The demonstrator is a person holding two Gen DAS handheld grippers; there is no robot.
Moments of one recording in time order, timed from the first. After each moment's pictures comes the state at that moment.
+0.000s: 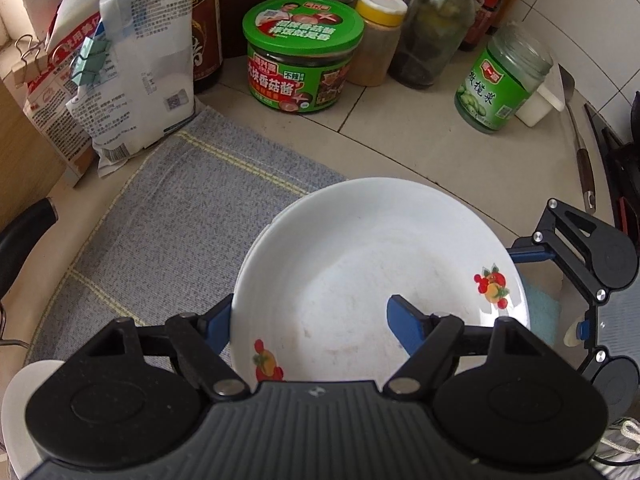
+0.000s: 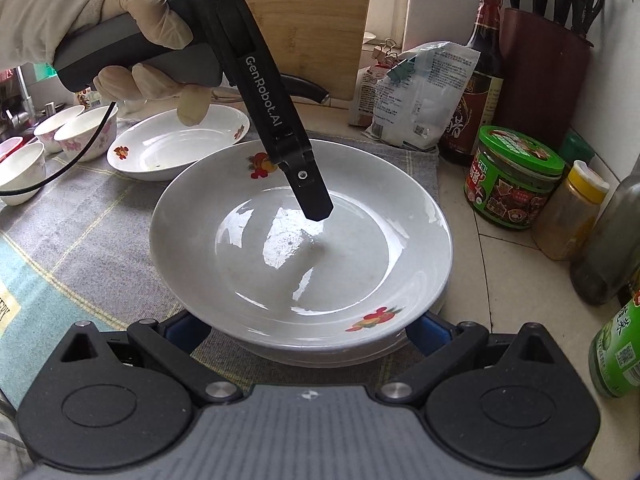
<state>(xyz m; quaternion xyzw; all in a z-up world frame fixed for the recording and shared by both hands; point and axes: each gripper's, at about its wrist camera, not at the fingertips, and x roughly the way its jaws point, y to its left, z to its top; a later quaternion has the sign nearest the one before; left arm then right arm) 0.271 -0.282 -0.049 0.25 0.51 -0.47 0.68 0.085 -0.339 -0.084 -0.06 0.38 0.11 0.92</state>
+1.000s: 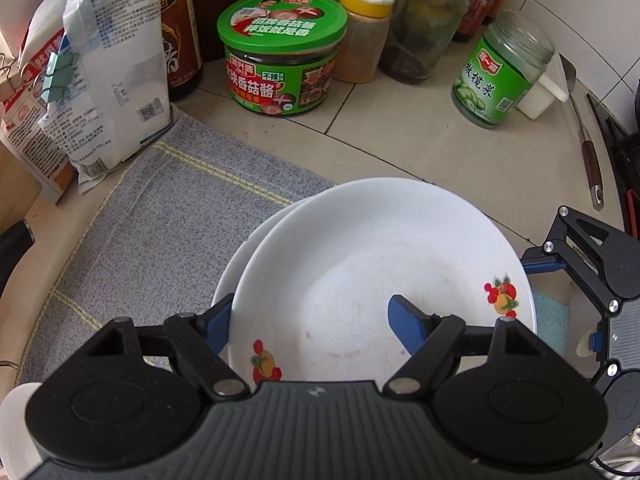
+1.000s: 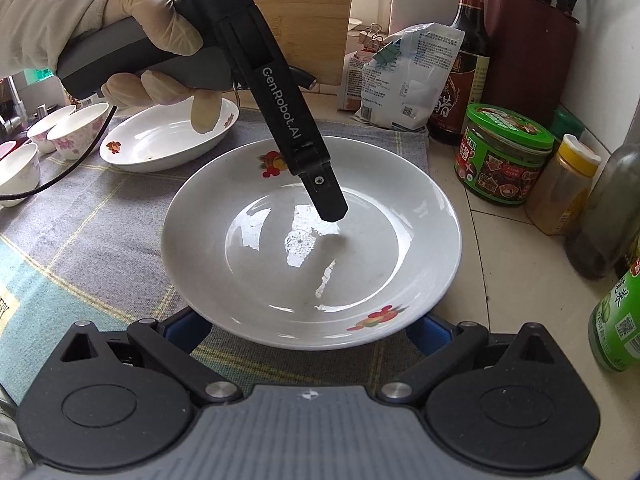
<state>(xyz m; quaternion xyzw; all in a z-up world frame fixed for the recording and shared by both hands) 0.267 -0.298 -0.063 0.27 0.50 -0.47 0.68 0.079 -0.344 -0.087 -0.05 0.39 0.10 0.91</state>
